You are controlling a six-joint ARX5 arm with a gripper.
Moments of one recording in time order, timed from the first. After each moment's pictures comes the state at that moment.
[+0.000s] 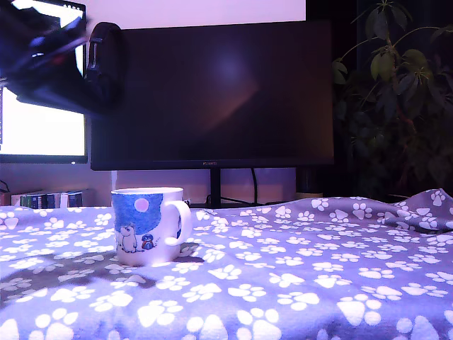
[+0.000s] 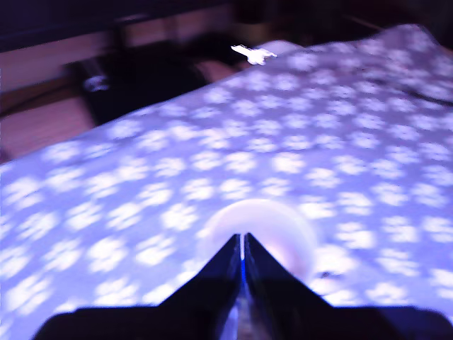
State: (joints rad) arm -0.37 1.03 0.57 0.01 0.20 0.00
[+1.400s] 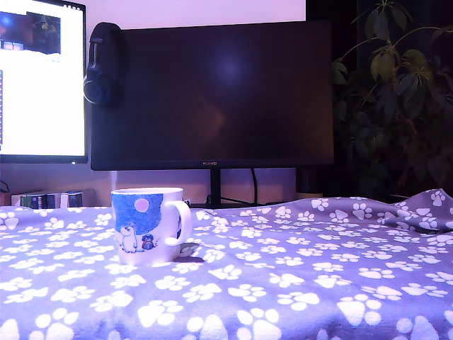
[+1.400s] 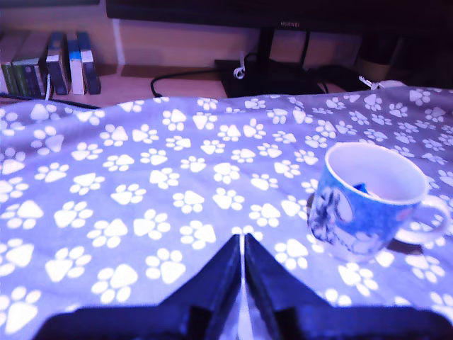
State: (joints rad) arm -0.09 0.30 0.12 -0.08 0.23 -0.13
